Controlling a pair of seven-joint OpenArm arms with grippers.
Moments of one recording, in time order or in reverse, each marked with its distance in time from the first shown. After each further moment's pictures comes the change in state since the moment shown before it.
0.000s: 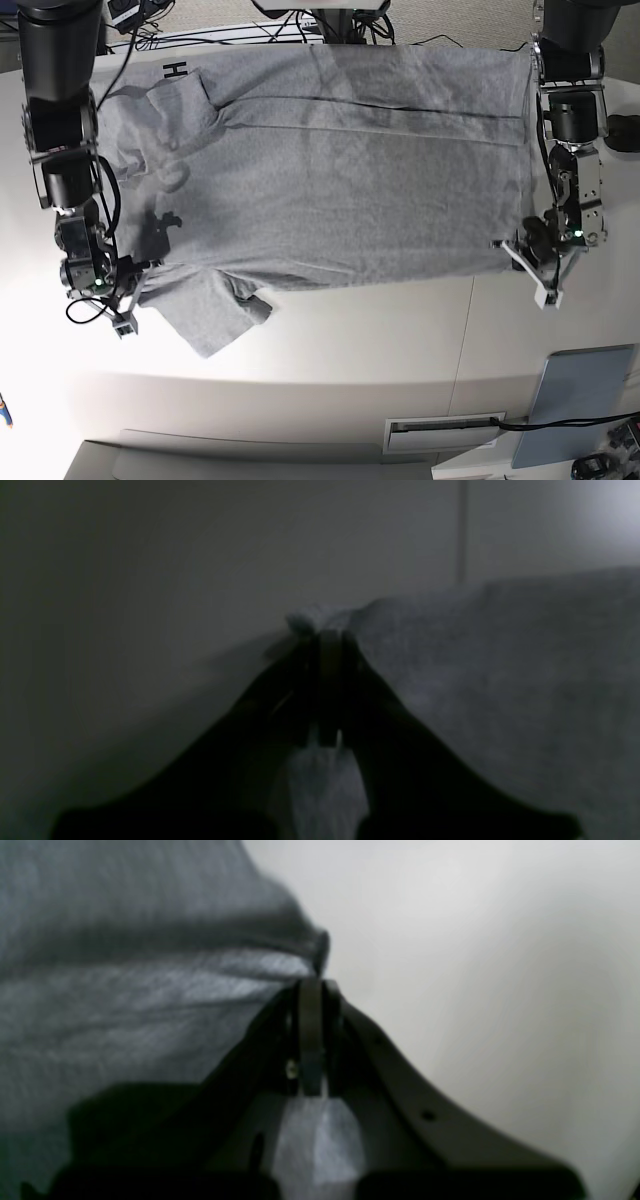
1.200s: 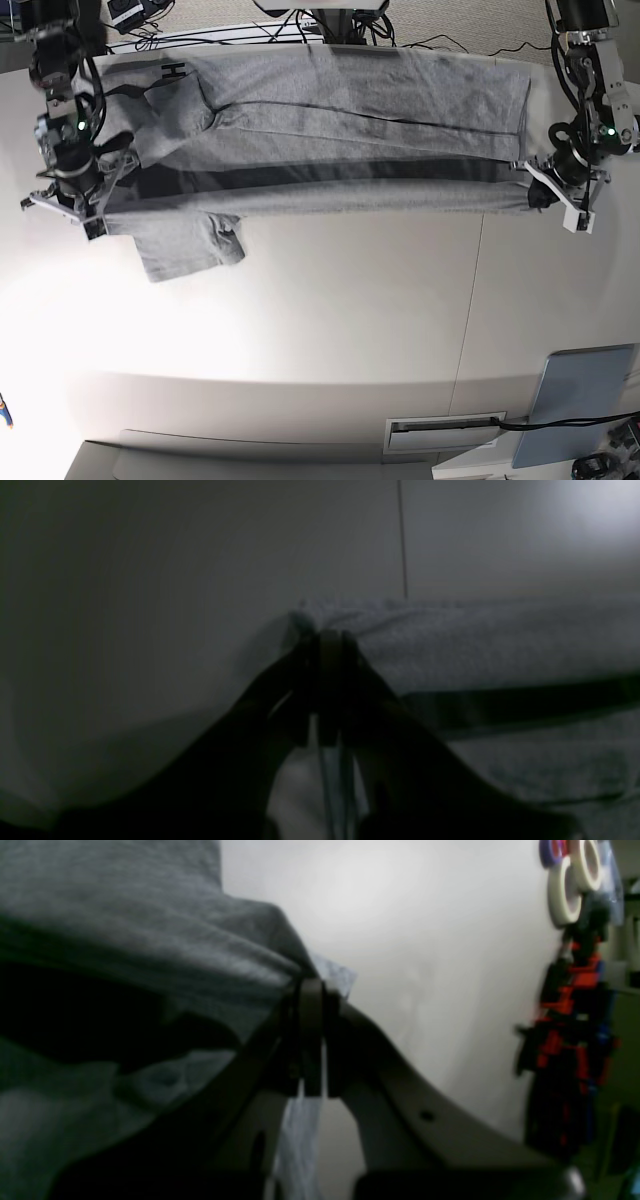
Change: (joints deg) left arm 29.6 -0.8 -14.8 30.6 -10.8 -4.0 4.6; right arm -51.8 9.7 24.9 68.2 -13.3 -13.9 -11.7
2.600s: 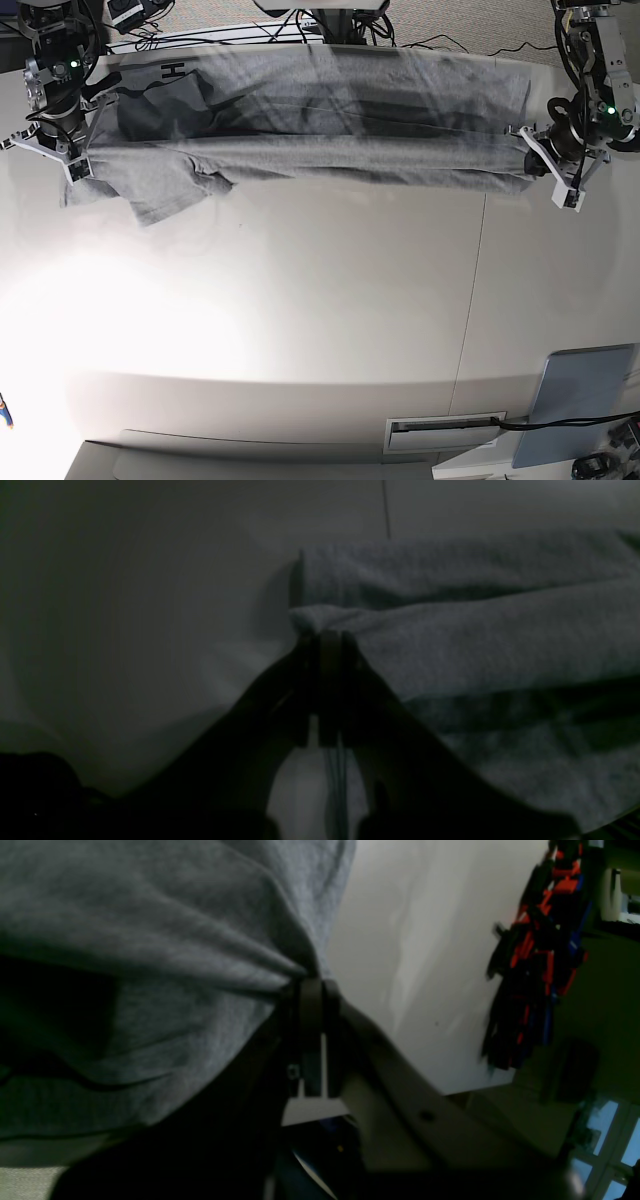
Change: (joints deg) left arm 5.5 -0.3 -0.7 9.1 0.6 -0.4 11.0; right arm -17.2 0.0 10.0 11.5 -2.6 1.2 -11.2
